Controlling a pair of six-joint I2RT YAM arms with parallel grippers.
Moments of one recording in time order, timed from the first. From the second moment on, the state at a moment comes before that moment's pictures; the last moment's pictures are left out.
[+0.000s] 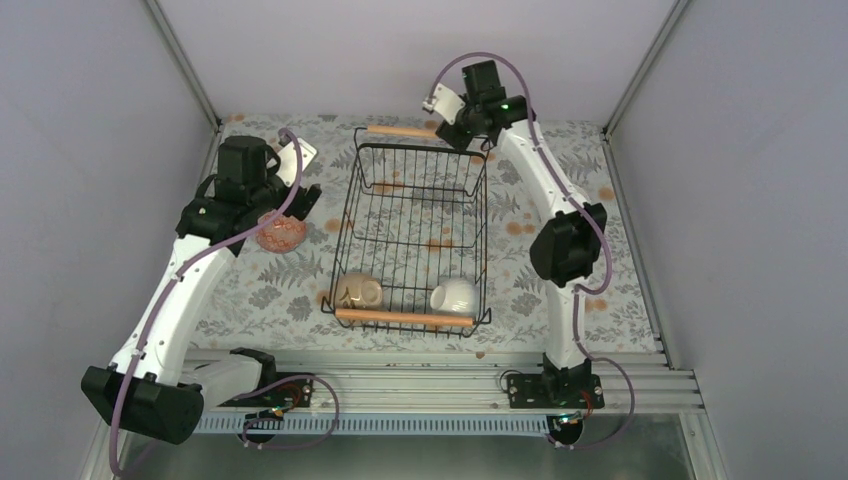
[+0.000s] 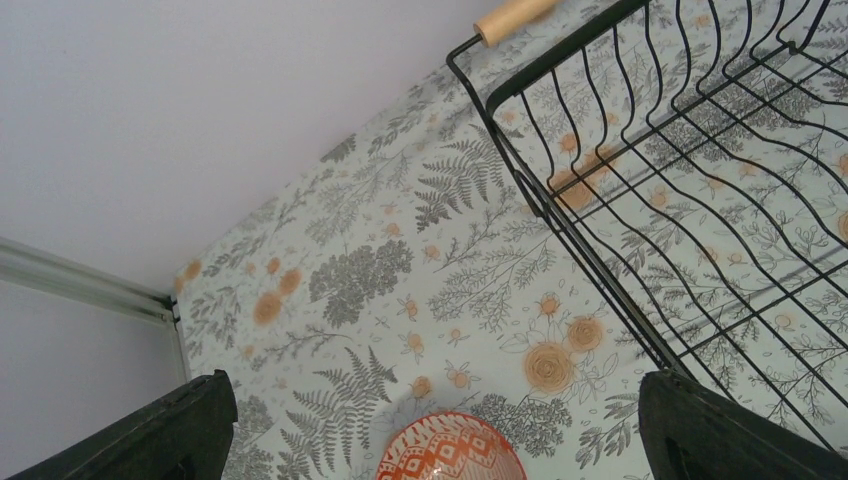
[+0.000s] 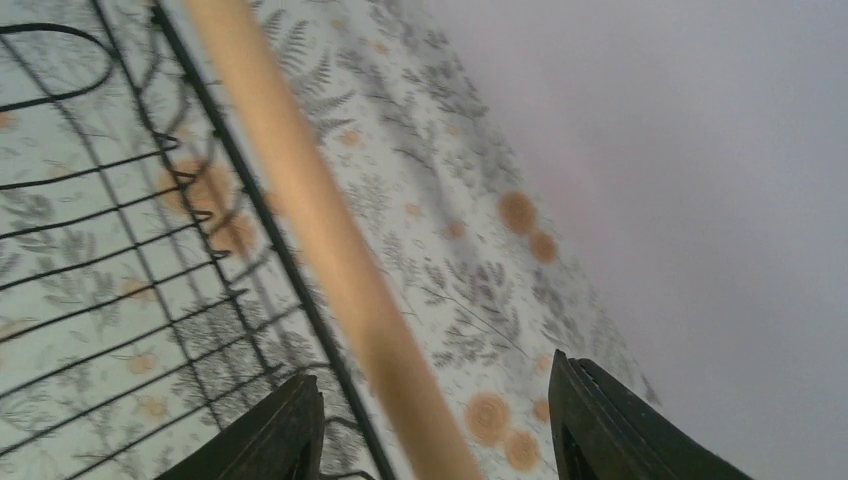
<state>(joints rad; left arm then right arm) -0.23 1.13 1.23 -0.69 0.00 0.44 0.37 2.14 2.25 -0.87 -0.14 -0.71</state>
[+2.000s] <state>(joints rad) -0.22 1.10 1.15 -0.68 0.05 0.40 0.20 2.22 2.19 -0.76 -0.02 -0.70</state>
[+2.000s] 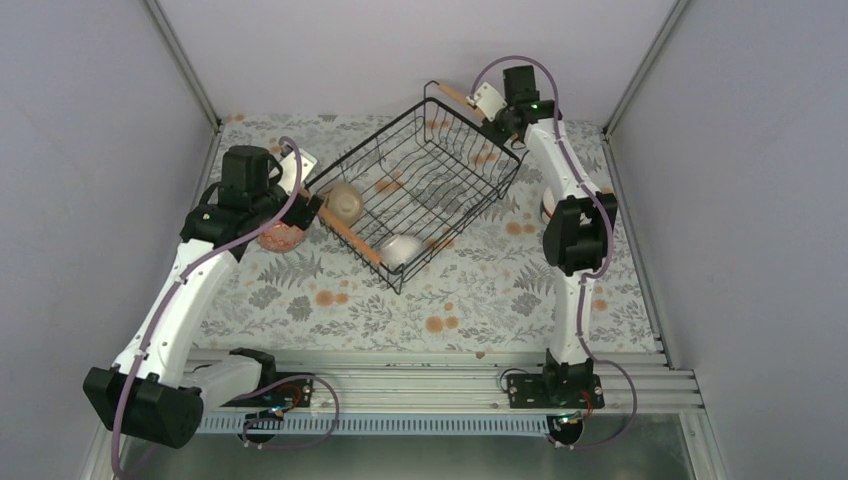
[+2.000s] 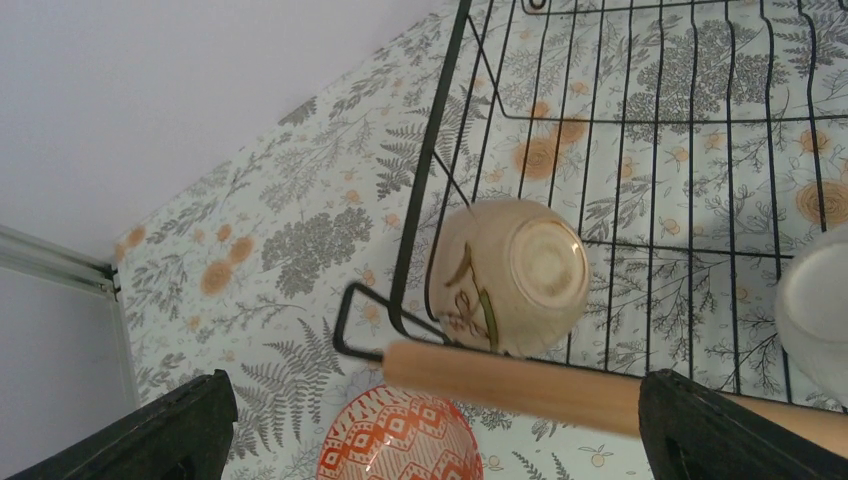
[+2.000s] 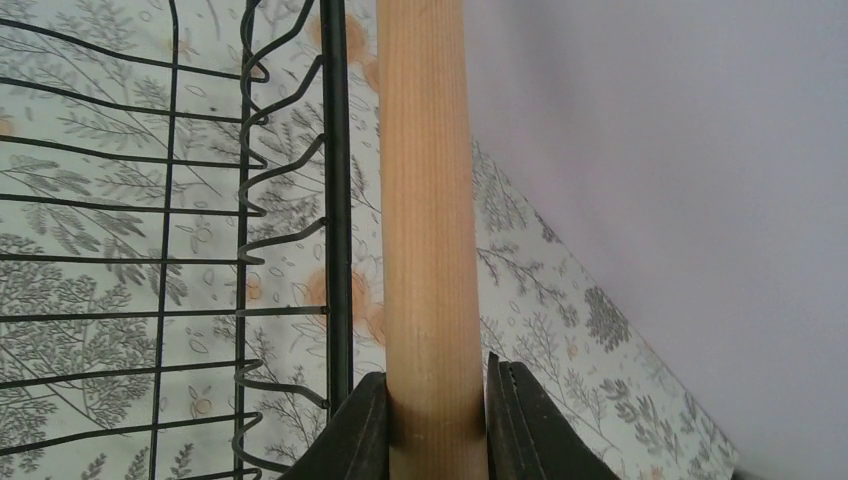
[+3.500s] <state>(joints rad) -0.21 1.24 1.17 -0.67 -0.05 0.33 0.18 1.63 1.78 -1.03 -0.20 -0.38</state>
